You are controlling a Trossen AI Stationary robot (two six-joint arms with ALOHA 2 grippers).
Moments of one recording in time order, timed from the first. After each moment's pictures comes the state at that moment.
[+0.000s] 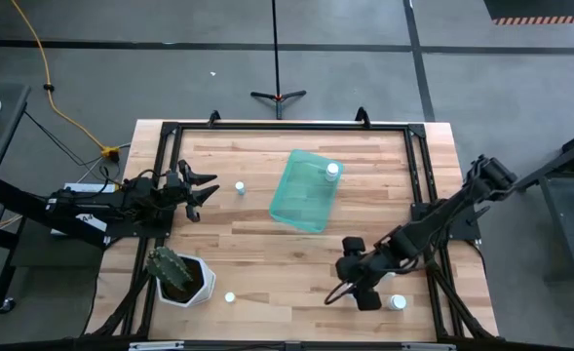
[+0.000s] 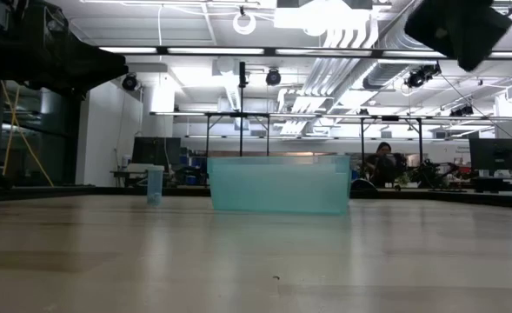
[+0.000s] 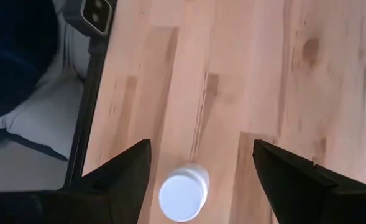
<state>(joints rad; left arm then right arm) -0.02 0.01 0.01 0.13 -0.33 -0.03 0.61 1.52 1.10 -0.59 0.04 0.51</state>
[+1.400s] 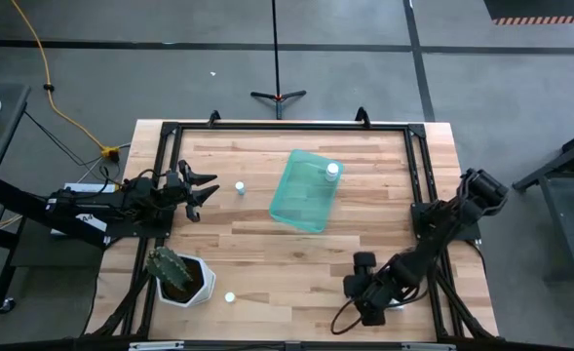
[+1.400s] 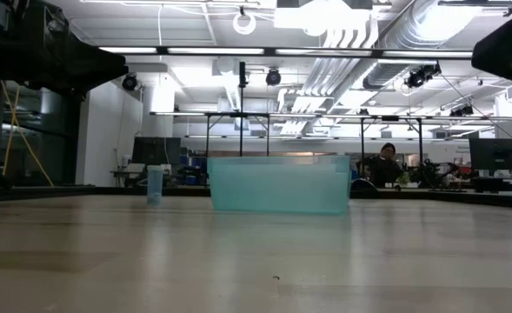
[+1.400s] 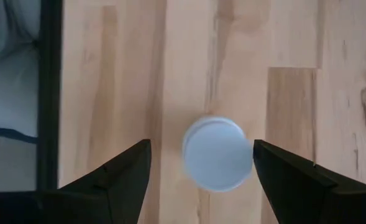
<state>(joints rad) -0.02 0.01 0.01 0.13 -0.33 -0.04 0.76 1.67 1.10 -0.65 0.15 0.73</state>
